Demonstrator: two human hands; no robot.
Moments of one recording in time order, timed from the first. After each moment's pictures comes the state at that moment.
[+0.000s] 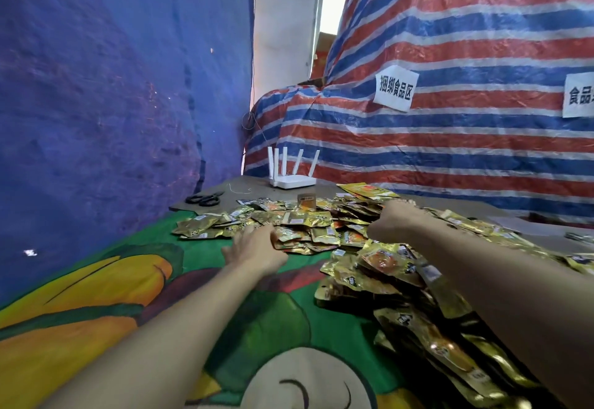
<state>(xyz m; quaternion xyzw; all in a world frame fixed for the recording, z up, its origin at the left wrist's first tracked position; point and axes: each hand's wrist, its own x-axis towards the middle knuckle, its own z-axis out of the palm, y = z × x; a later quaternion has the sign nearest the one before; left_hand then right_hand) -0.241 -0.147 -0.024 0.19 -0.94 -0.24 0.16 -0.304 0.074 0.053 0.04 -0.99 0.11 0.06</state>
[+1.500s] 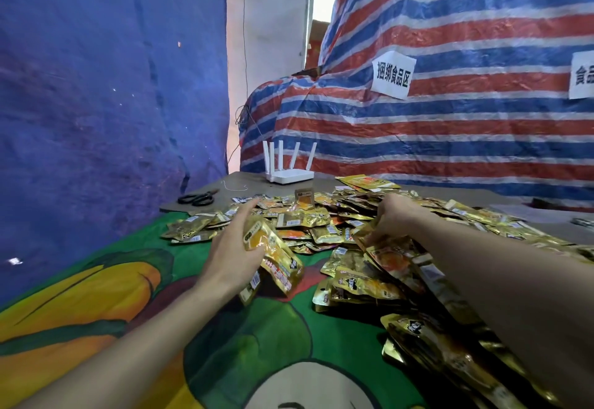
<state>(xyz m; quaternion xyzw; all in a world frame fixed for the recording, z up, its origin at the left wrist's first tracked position) -0.219 -0.170 -0.033 0.00 -0.86 -0.42 0.30 -0.393 0.086 0.027 0.06 -0.99 0.09 0.05</state>
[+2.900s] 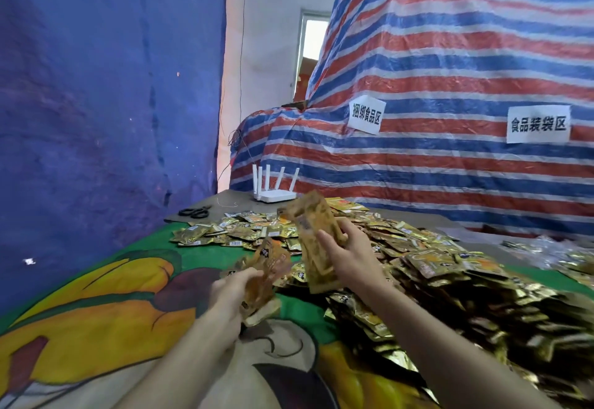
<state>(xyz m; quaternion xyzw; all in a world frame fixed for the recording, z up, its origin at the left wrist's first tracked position) -0.115 -0.100 -0.035 0.23 -0.52 -0.81 0.14 -0.150 0.089 0.033 0.24 -0.77 0.57 0.14</state>
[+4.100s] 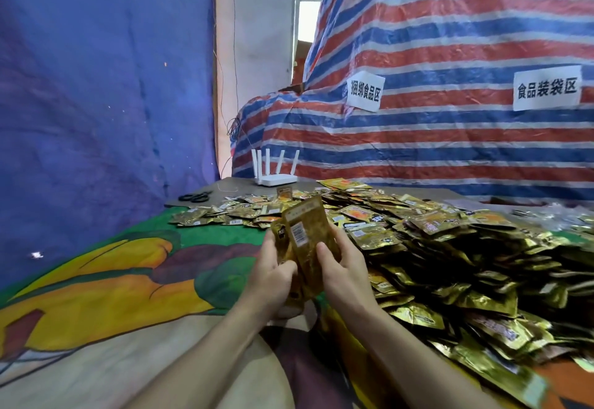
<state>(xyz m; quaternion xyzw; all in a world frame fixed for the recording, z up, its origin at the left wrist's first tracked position) -0.108 -0.046 -0.058 -0.06 -0.69 -0.69 0.22 -0.112 0.076 -0.042 0.21 -0.70 0.67 0.15</state>
